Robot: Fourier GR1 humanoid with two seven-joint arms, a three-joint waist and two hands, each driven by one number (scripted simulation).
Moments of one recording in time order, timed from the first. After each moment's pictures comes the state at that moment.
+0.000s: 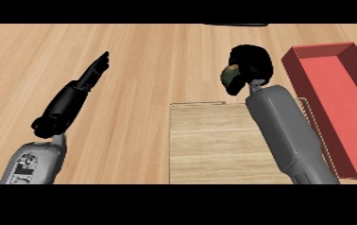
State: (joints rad) left arm -0.24 0.25 -0.03 -1.55 -0.12 -0.22 -0.07; right arm -0.72 -0.11 0.09 -0.97 1.13 0.07 0.41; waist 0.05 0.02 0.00
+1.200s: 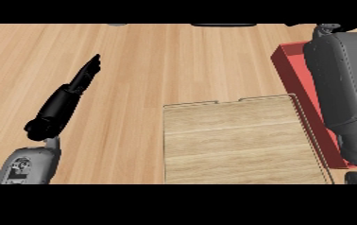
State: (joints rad) left arm -0.20 0.25 0.01 -1.55 -0.13 -0.22 -0.08; right arm -0.98 -0.33 -0.18 -0.93 1.23 -0.25 0.72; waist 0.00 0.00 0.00
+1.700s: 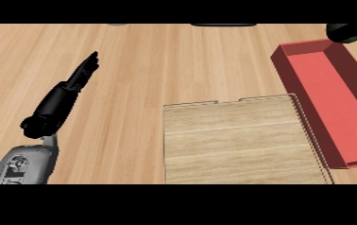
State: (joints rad) left arm -0.22 0.25 0.03 -1.55 -0.13 -0.23 -0.07; right arm -0.92 -0.52 -0.29 -0.80 1.12 -0.06 0.61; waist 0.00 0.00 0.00
